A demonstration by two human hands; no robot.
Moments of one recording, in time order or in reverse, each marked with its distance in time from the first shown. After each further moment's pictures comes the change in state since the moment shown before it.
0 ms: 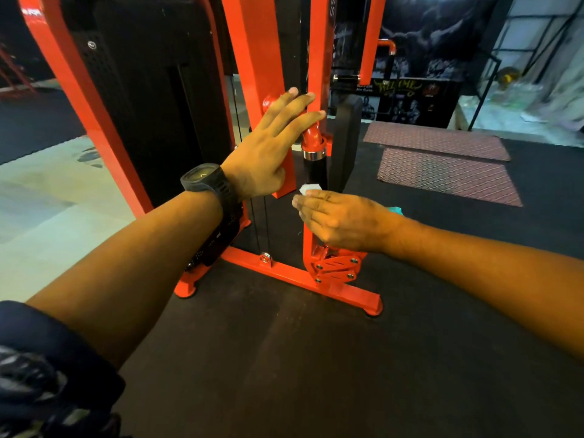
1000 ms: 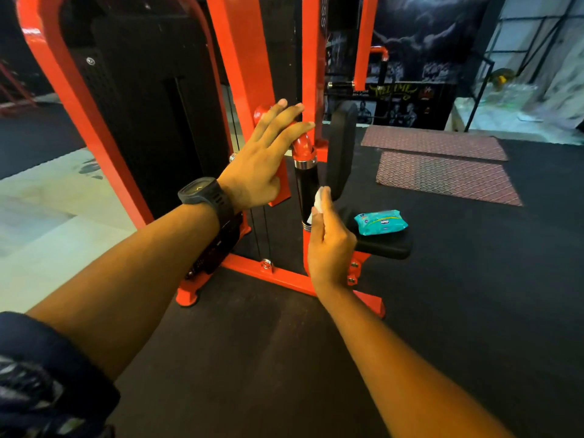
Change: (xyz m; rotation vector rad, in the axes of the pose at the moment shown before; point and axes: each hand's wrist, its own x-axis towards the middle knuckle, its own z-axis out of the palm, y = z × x) left_hand -0.002 0.005 0.002 -0.020 0.038 -0.037; right_hand 0.054 -0.095 0.009 0.867 0.700 1.632
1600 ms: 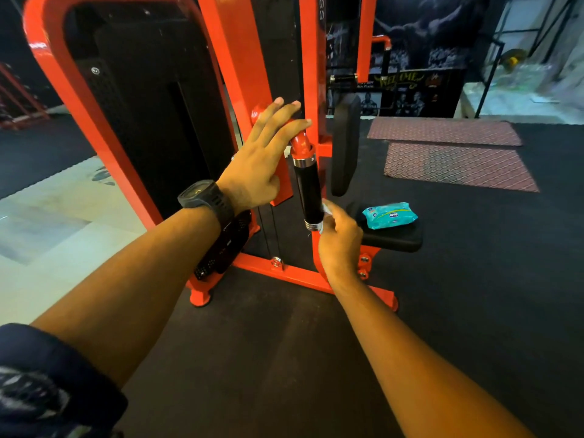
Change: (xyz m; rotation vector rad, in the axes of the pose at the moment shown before) left_hand -0.004 0.001 -0.003 -0.024 -0.005 -0.009; right_hand 0.013 -0.010 -0.004 0.020 -0.134 0.415
